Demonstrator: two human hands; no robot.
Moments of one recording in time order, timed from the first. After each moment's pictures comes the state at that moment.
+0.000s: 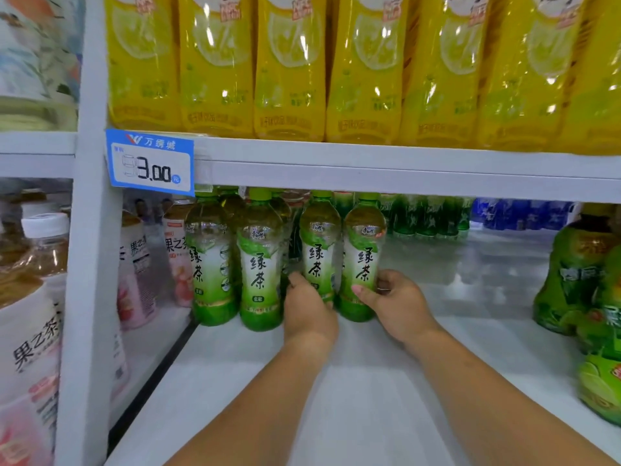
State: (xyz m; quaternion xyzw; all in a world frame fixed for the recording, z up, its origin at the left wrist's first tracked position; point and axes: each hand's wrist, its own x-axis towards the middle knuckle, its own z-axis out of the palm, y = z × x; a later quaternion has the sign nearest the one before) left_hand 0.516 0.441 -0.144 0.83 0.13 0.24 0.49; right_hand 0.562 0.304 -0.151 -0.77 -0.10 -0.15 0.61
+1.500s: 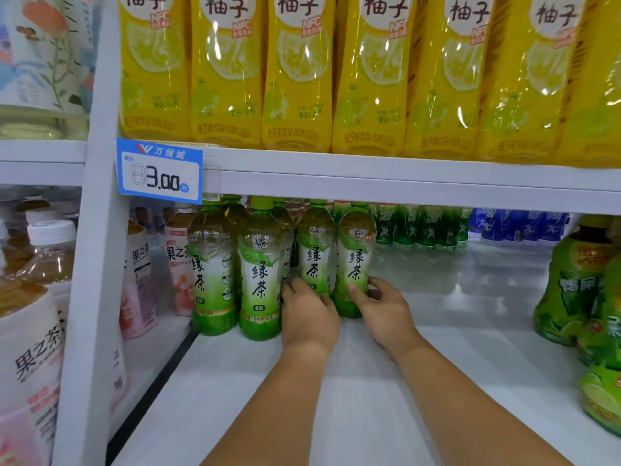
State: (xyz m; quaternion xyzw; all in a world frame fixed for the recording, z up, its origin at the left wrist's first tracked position) left_hand 0.543 0.449 -0.156 0.86 0.13 0.29 0.41; right_hand 0.574 0.325 -0.158 -0.75 -0.05 -0.16 0.63
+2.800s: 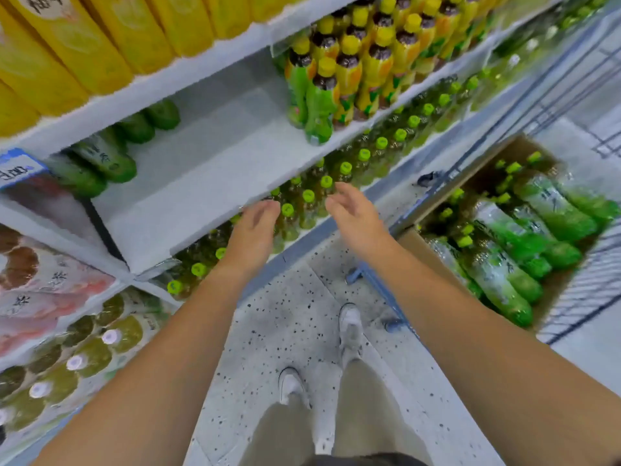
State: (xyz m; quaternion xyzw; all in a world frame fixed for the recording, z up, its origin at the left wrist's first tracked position) left_hand 0.194 0.388 0.039 0.81 0.00 -0.31 0.50; right_hand 0.120 0.213 0.031 -0.72 0.31 0.03 0.61
